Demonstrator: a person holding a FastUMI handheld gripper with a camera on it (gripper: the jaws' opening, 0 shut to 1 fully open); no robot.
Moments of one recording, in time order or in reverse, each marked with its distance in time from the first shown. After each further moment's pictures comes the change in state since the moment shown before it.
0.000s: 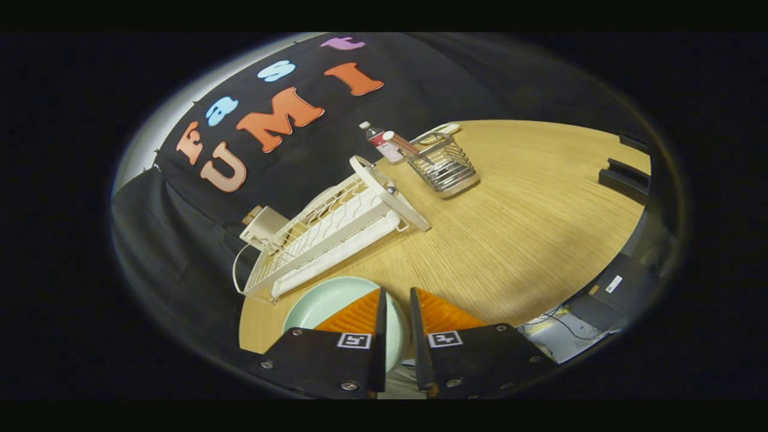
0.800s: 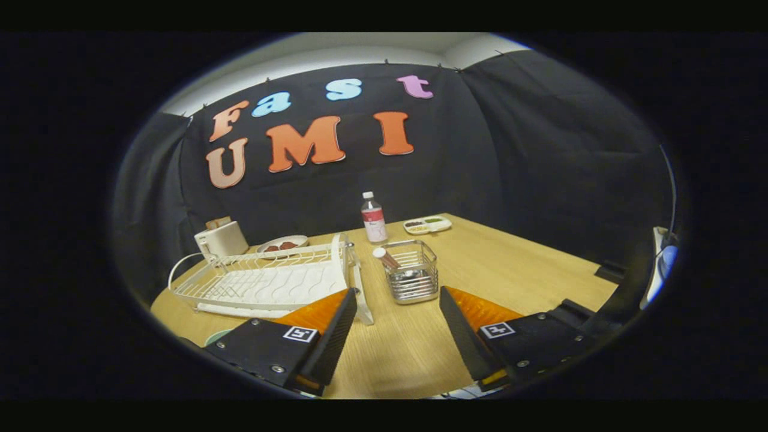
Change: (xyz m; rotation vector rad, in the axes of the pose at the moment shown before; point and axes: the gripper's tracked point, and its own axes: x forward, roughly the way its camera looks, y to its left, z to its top) arm 0.004 -0.011 0.144 -0.461 -0.460 -0.183
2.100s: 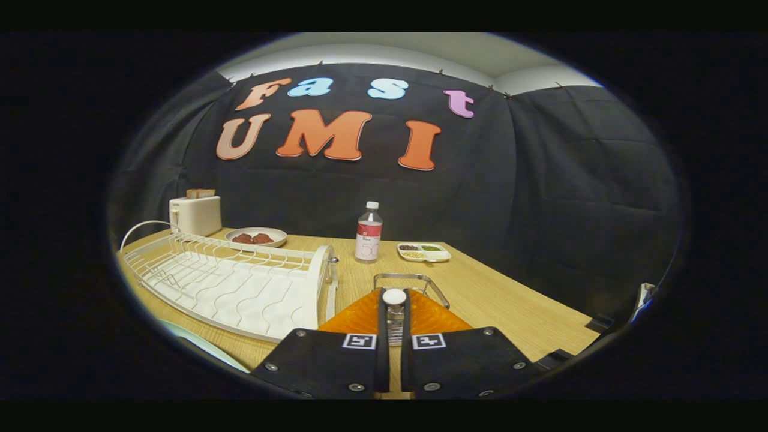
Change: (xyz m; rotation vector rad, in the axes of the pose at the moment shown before) arm 0.080 0.008 0.012 -0.184 -0.054 -0.027
